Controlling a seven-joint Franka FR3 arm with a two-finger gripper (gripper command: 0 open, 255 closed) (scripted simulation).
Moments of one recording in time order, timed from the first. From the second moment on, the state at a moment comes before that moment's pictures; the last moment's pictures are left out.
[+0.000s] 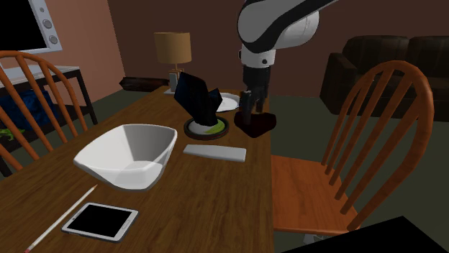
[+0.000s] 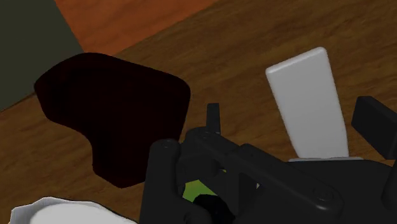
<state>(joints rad) 0.24 -0.06 0.13 -2.09 -0.02 2.06 -0.36</state>
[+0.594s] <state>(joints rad) 0.31 0.20 0.20 -1.92 -0.07 2.13 -0.49</state>
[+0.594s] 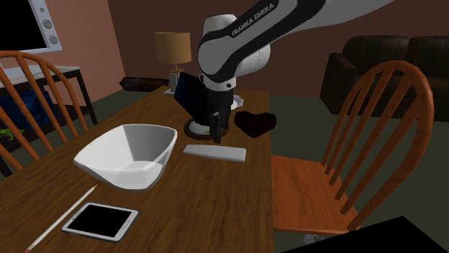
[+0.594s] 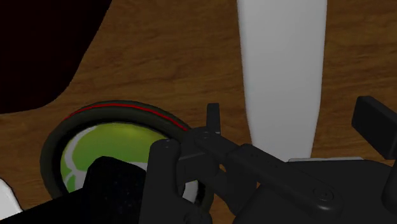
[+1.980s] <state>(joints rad) 0.34 0.33 0.22 -1.91 -0.10 2.23 -0.51</state>
